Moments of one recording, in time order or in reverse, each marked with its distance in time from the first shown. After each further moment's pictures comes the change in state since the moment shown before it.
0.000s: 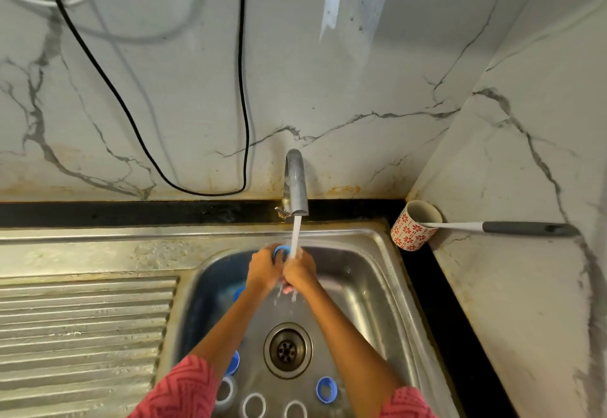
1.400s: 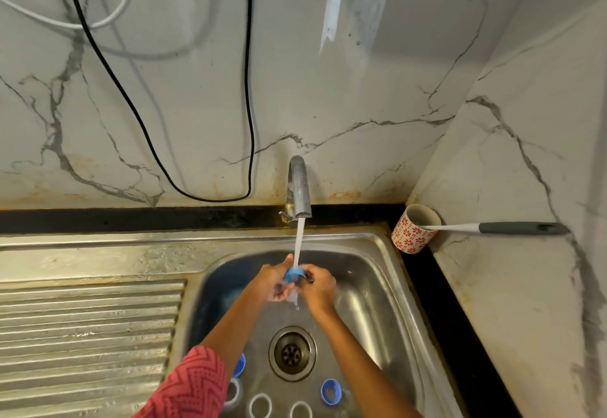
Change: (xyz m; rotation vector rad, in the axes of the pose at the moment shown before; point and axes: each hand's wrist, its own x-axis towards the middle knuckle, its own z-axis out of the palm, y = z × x) left_hand -0.008 0.012 -0.010 -0.573 -0.307 -0.613; right_hand 0.004 0.064 -0.003 0.185 0.122 -0.383
